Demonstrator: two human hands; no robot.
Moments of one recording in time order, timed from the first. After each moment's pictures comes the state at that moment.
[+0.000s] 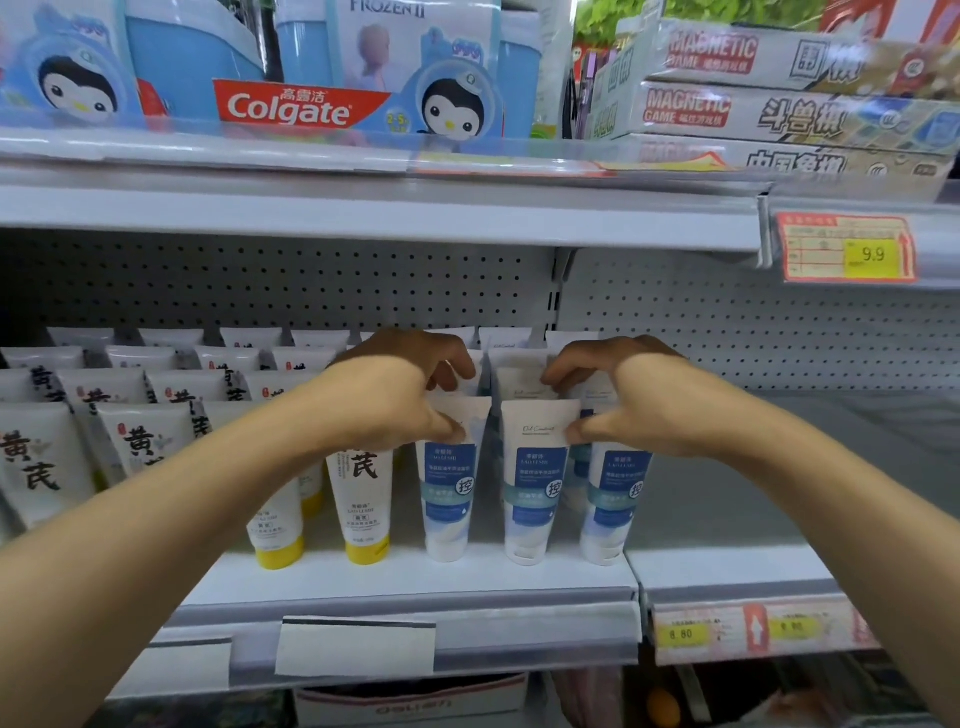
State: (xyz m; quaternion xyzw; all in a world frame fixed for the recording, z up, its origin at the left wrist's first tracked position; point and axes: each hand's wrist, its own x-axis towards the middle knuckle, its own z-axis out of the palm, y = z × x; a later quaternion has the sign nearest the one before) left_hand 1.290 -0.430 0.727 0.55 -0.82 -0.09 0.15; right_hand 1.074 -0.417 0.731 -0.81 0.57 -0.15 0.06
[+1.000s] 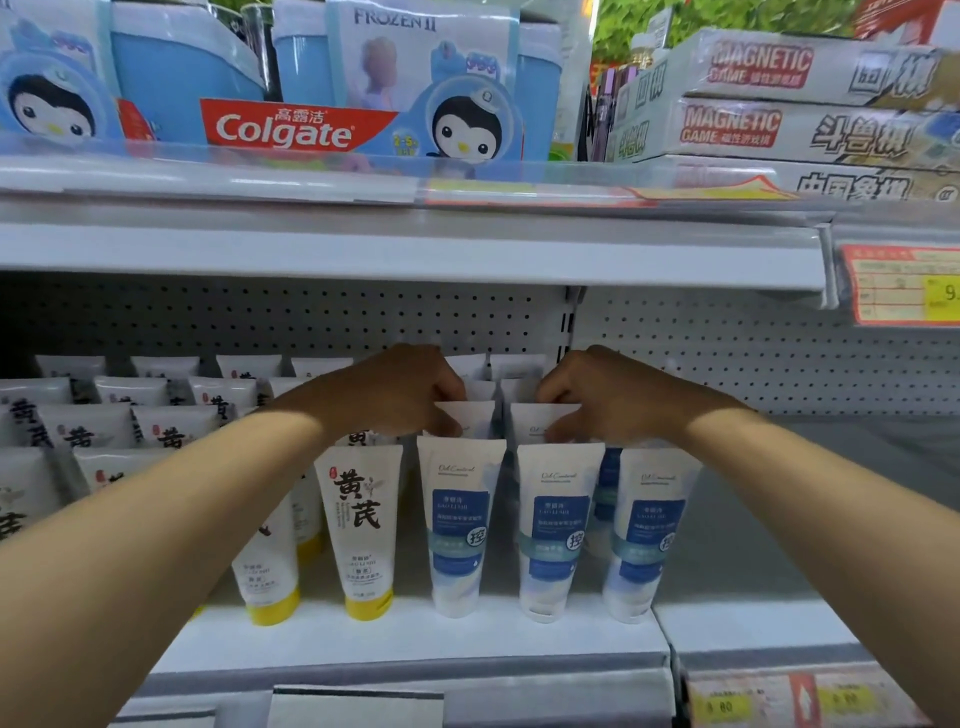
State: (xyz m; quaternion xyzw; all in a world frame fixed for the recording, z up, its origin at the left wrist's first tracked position) left_hand 1.295 -0.507 0.725 0.51 -0.85 -0.07 0.06; right_hand 1.091 -0.489 0.729 -0.86 0.50 -0.09 0.06
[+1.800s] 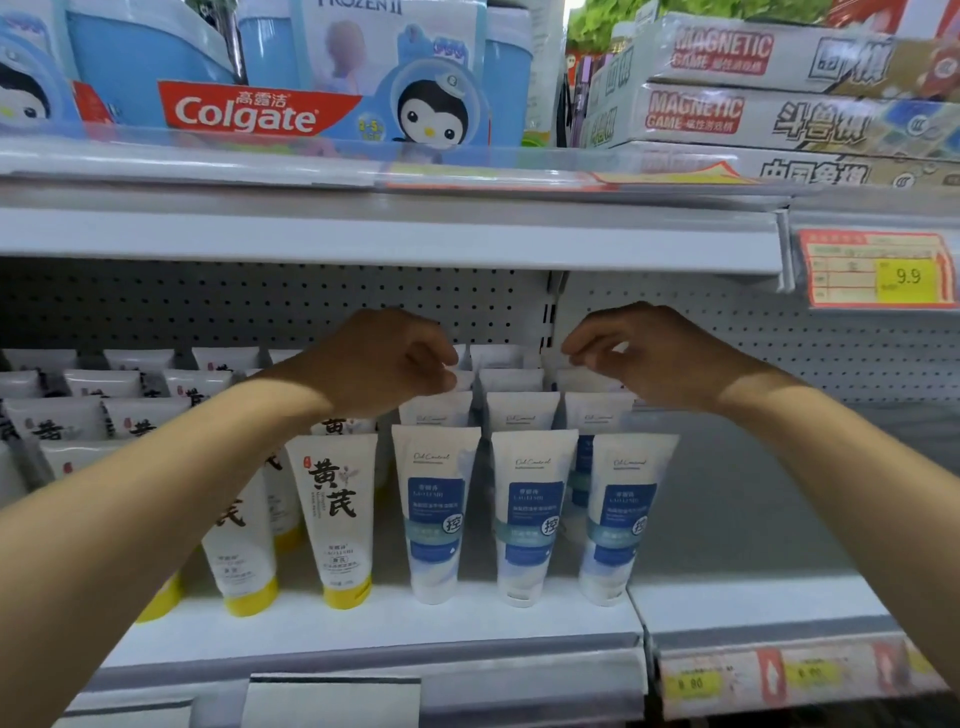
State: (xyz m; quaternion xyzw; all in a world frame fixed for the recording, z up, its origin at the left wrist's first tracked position) left_hand 1.292 -0.480 0.741 0.52 -0.83 -0.10 0.19; right_hand 1.045 -0.483 0.742 -0.81 0.54 -0.22 0.06
